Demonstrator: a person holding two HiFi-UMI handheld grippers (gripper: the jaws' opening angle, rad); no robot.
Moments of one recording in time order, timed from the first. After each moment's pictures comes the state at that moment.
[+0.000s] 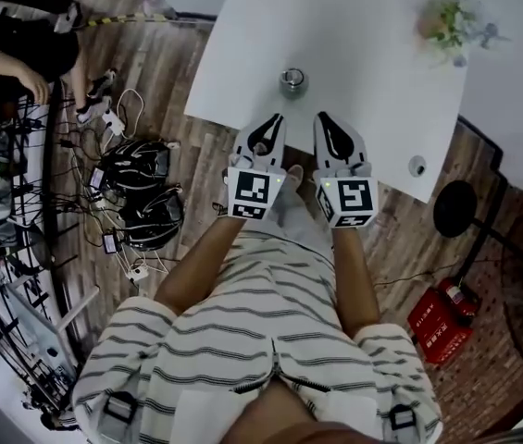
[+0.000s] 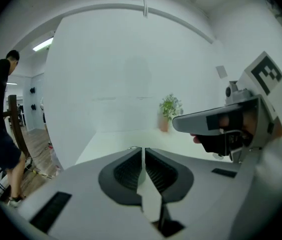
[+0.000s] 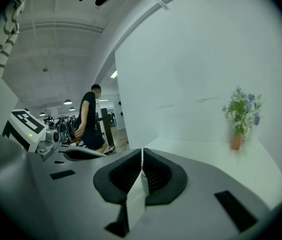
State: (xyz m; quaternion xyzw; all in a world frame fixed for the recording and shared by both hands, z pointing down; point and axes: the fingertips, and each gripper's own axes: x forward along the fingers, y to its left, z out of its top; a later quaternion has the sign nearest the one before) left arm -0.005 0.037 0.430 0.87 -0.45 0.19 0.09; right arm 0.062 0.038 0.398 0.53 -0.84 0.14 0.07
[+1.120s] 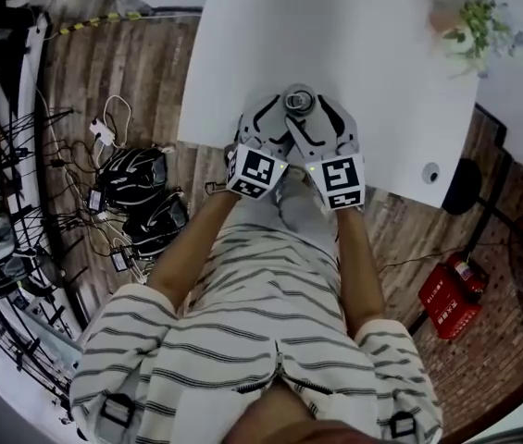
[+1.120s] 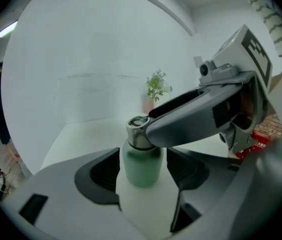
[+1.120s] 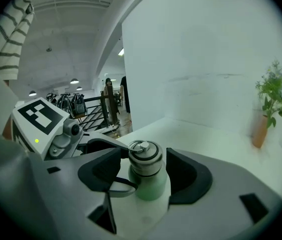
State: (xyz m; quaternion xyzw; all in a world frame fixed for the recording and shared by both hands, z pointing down) left arm 0.016 -0.044 0.543 0.92 -0.29 0.25 0.07; right arm 0.022 -0.048 0.502 0.47 -0.85 0.16 0.19
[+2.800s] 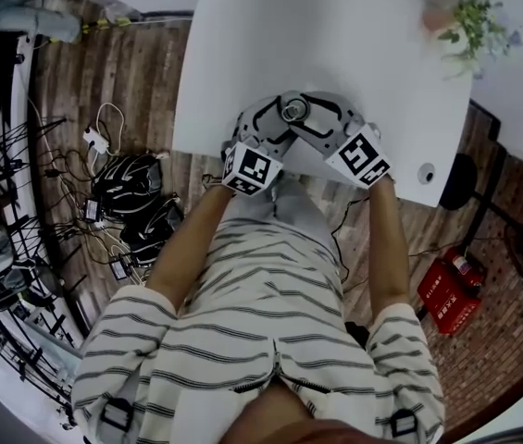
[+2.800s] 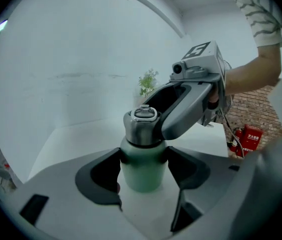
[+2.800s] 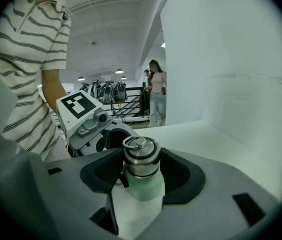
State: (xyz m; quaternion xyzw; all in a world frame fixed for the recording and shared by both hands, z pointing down) left arm 0.025 -0.052 0.561 0.94 -0.24 0.24 0.04; right arm 0.014 -0.051 0.519 0.23 -0.94 0.08 0.25
